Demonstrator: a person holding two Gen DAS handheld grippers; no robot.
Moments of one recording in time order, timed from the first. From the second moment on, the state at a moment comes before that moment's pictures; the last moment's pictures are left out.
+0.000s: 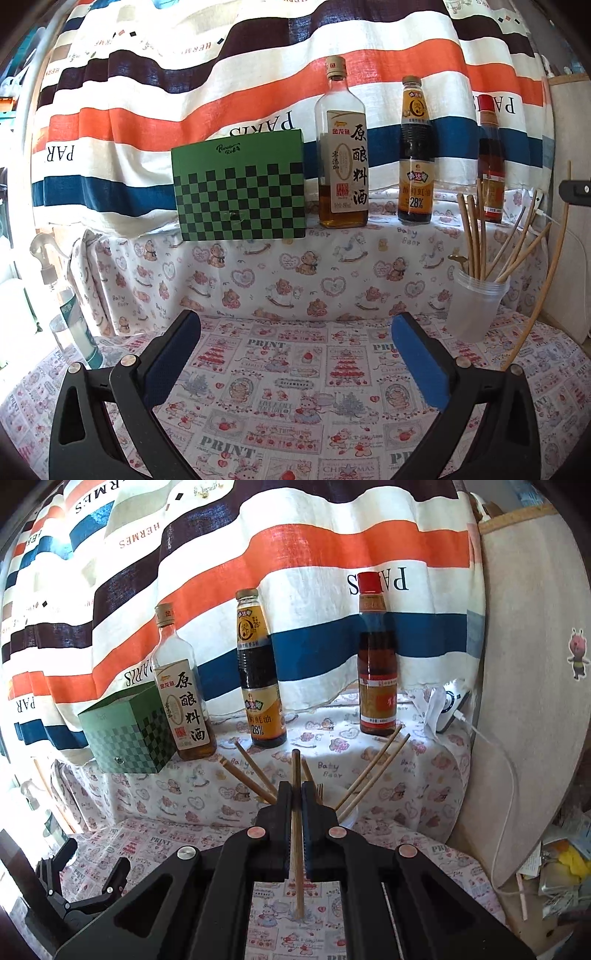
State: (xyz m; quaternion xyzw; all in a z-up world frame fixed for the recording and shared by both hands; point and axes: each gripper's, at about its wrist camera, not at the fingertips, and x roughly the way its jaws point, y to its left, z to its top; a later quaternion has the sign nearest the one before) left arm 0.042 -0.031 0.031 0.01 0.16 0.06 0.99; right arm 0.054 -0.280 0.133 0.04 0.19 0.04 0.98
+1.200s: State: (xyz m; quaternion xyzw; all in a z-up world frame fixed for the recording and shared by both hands) left arm 0.062 -0.009 0.013 -0.07 0.21 0.04 0.97; right arm 0.137 -0.289 0.166 0.05 0.15 0.02 0.99
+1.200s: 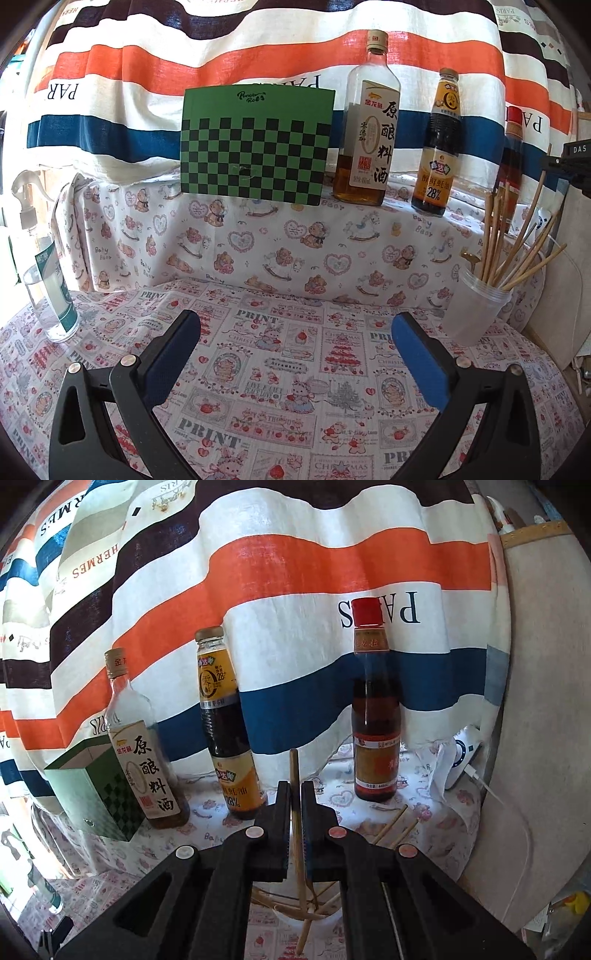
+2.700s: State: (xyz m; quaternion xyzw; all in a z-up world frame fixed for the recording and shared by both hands) left arm 0.034 -0.026 0.007 0.01 0.12 -0.03 0.99; right arm 0.036 -0.284 0.015 0.03 0.11 0.03 0.99
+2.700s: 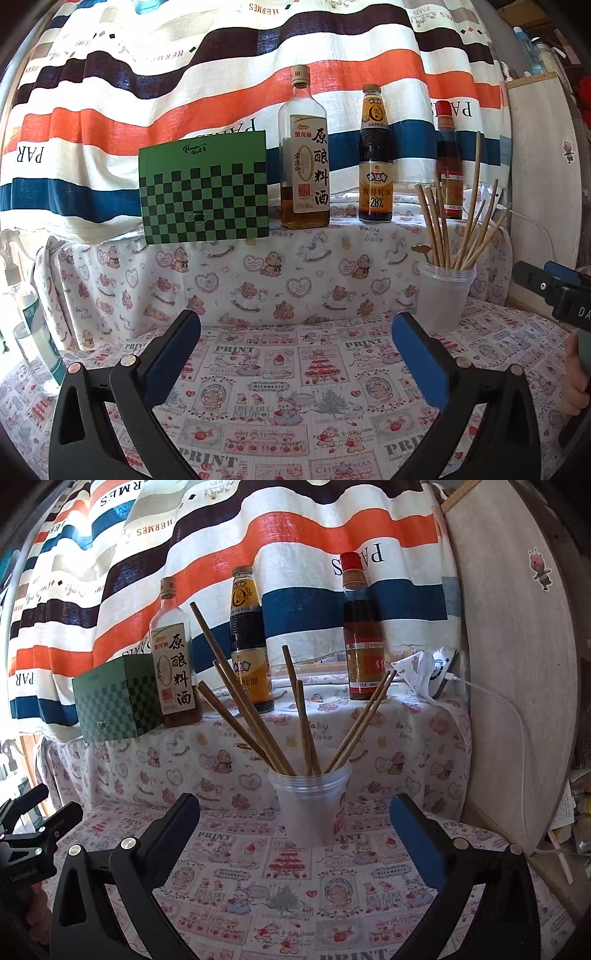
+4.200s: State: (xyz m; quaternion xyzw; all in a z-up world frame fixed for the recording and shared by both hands) left arm 0.043 -0.020 0.000 0.00 0.15 -0.01 0.99; right arm 0.045 -0.269 0.003 -0.02 0.13 0.01 0.99
